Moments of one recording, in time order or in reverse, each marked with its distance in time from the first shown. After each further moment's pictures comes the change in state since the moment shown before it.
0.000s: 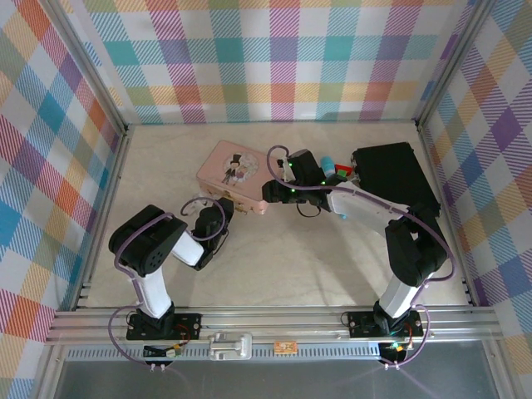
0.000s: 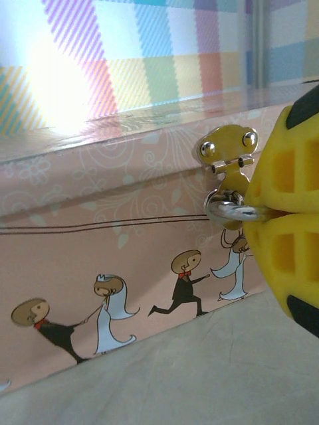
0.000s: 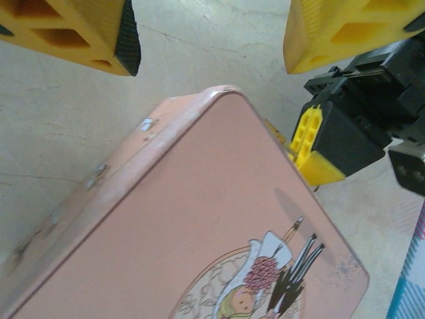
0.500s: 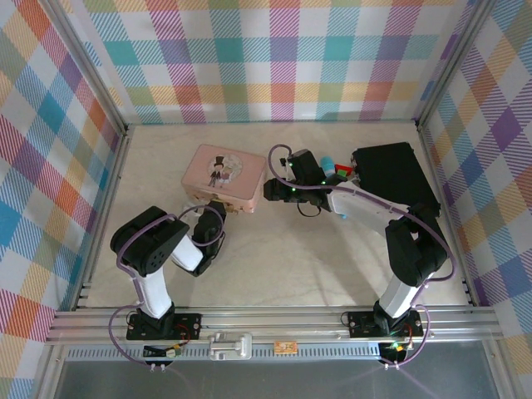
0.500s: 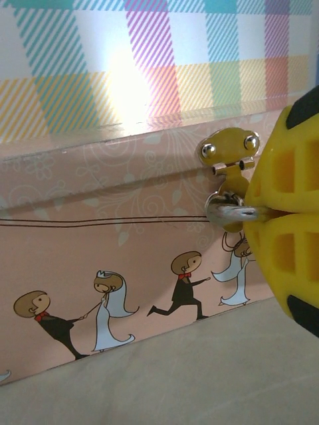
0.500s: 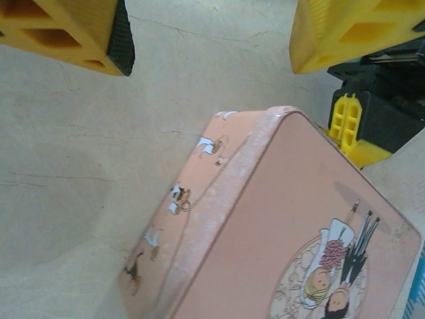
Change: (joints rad) left arm 0.000 0.001 -0.056 0.064 -0.191 -0.080; right arm 0.000 -0.001 0.000 -0.005 0.054 0.039
